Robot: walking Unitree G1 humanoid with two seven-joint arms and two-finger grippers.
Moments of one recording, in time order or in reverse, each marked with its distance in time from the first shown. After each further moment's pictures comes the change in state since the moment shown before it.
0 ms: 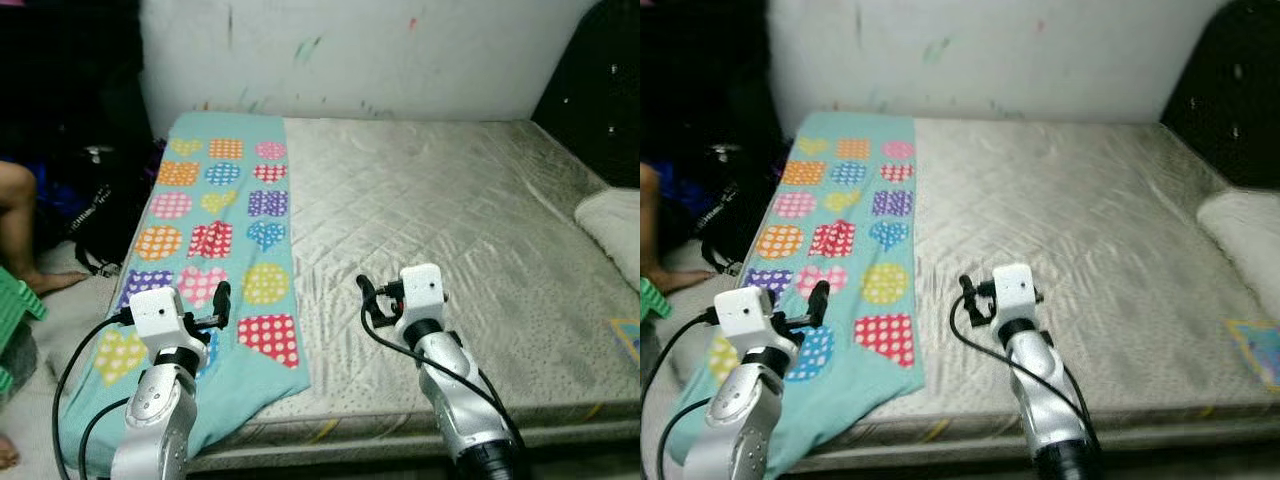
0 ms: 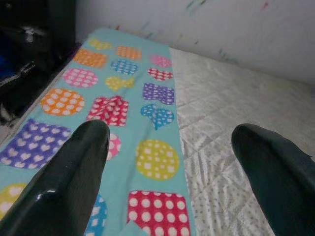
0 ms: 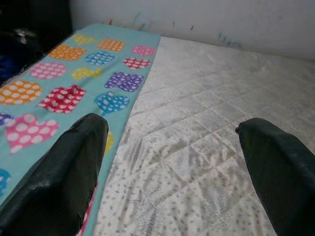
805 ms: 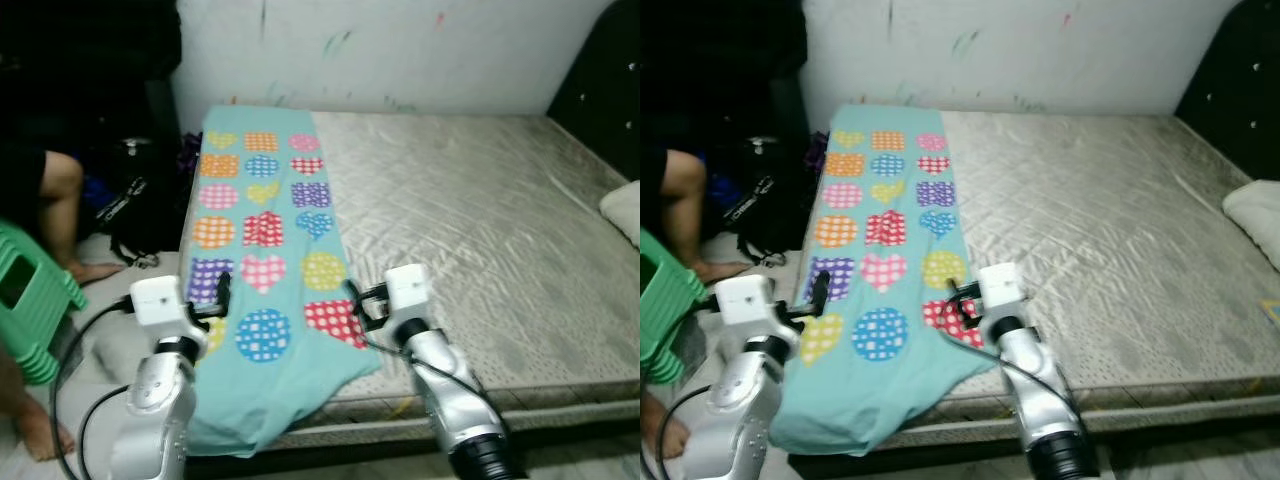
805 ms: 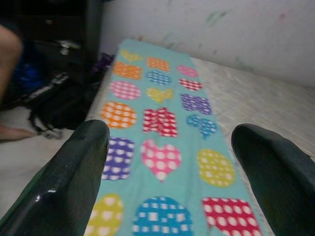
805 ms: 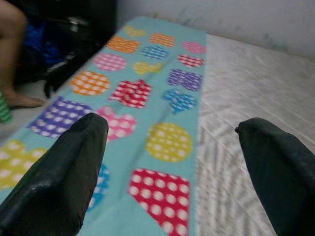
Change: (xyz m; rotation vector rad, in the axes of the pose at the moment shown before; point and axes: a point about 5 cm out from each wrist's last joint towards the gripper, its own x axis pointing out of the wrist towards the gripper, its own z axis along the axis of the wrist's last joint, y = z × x) left arm 0.004 0.006 0.010 0.045 -0.026 0.018; right arm 0.006 0.022 -0.002 -0.015 0.020 0.101
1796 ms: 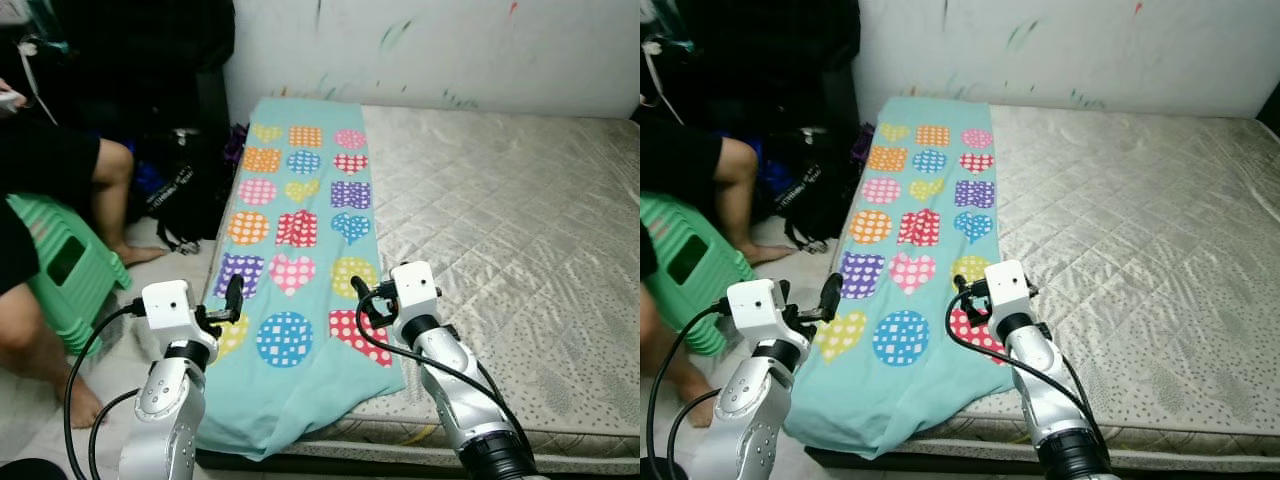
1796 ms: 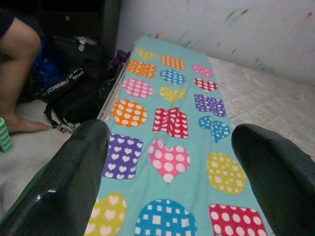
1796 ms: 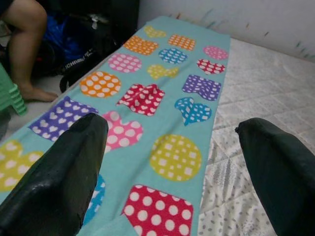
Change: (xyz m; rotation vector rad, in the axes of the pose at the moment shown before) left arm -0.003 -0.011 -0.002 -0.013 0.001 -0.067; right arm -0.002 -0.015 0.002 -0.046 -0.011 -0.033
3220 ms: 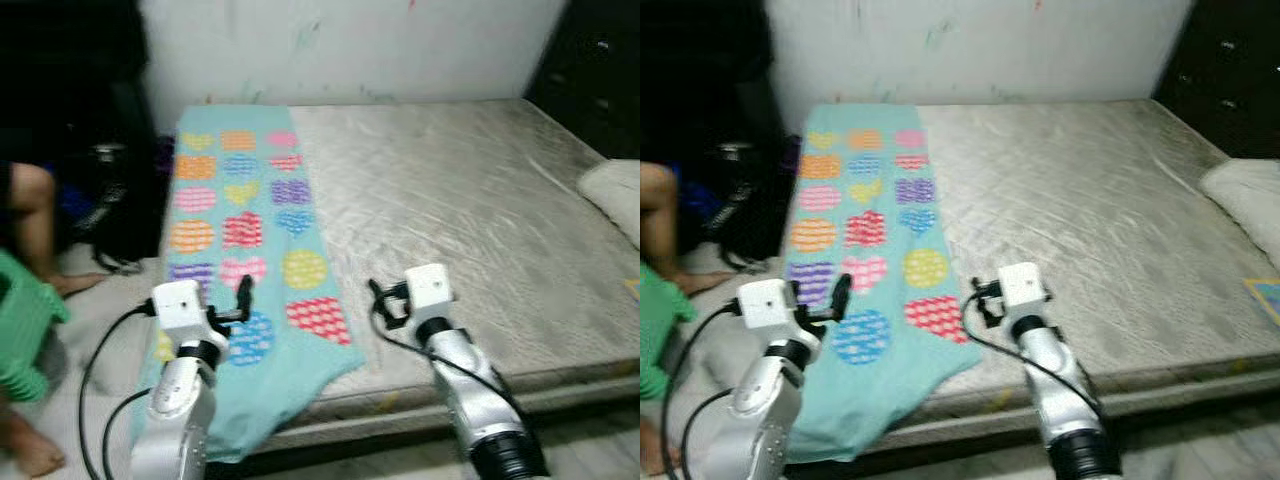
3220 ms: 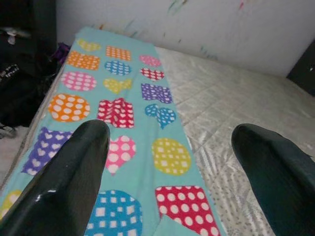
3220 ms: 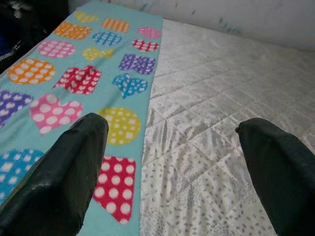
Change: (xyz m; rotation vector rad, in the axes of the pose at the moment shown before) left arm 0.000 -0.008 -0.003 -0.030 0.009 -0.002; right arm -0.003 -0.013 -0.007 0.016 0.039 -0.061
